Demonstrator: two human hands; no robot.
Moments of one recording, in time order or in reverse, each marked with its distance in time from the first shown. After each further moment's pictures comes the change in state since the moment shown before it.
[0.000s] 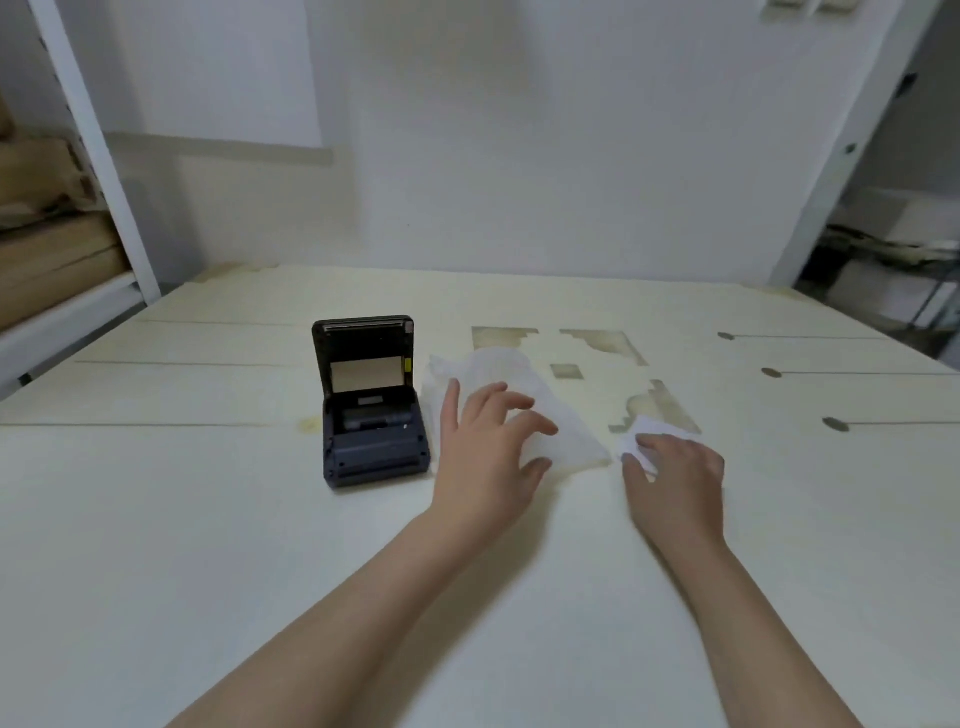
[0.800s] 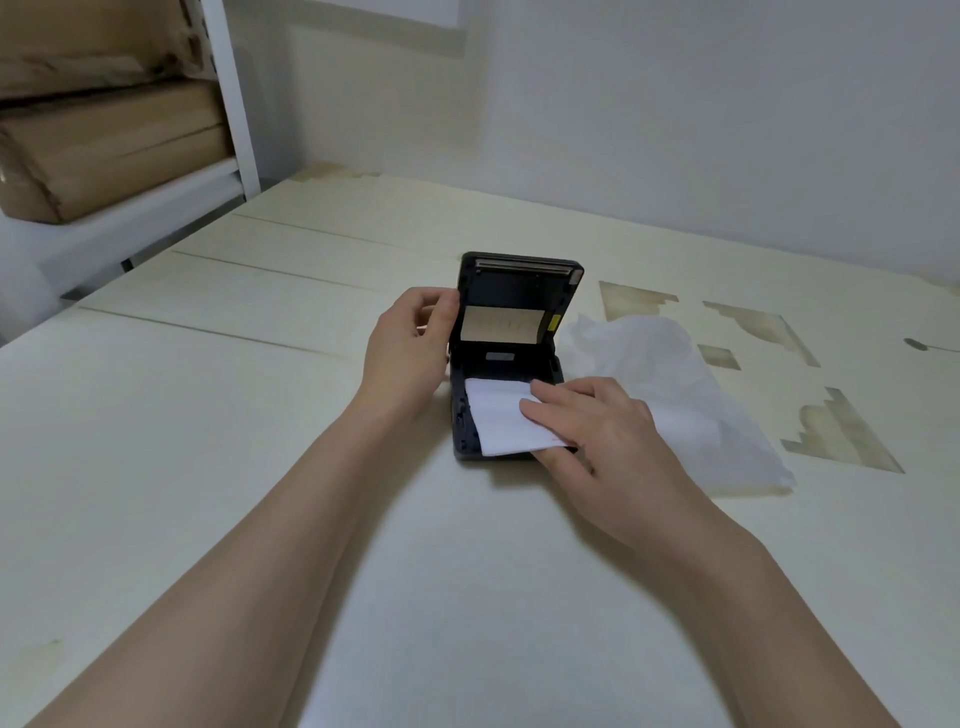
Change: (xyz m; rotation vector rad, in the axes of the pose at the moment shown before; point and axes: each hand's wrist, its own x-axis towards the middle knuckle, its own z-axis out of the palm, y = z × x) left_hand 0.008 -0.174 -0.071 -0.679 0.243 -0.735; right_hand -0.031 -0.167 0.058 0.042 -0.477 -0.768
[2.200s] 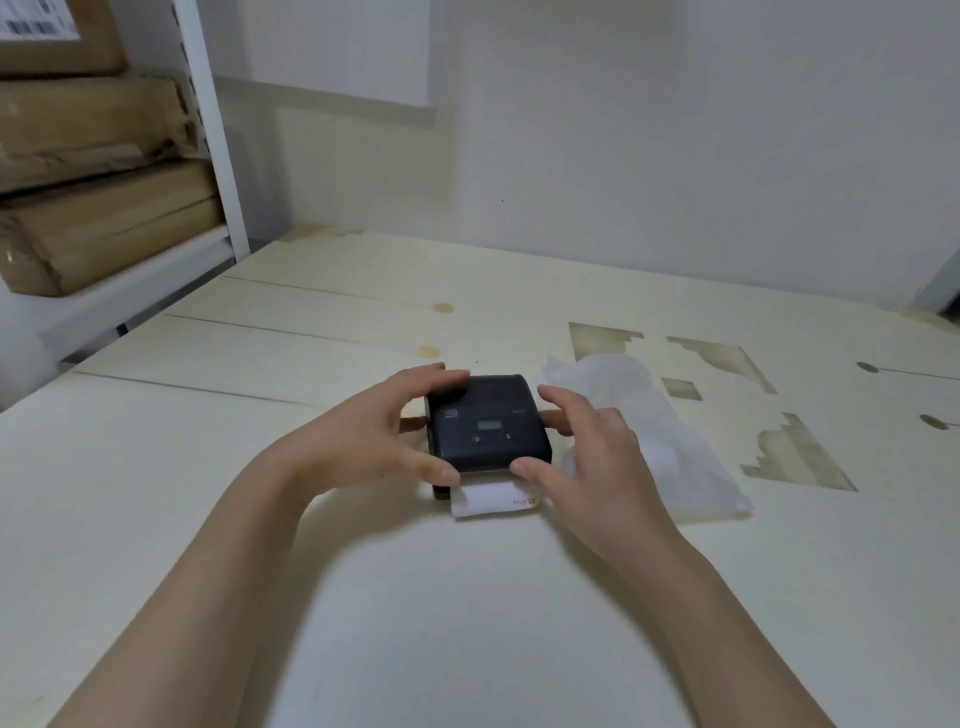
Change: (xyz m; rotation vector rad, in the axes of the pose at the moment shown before) left_hand -0.023 0.025 -0.043 0.259 -0.668 0.067; right_hand -0.001 0.004 -0.011 0.297 0.149 0.317
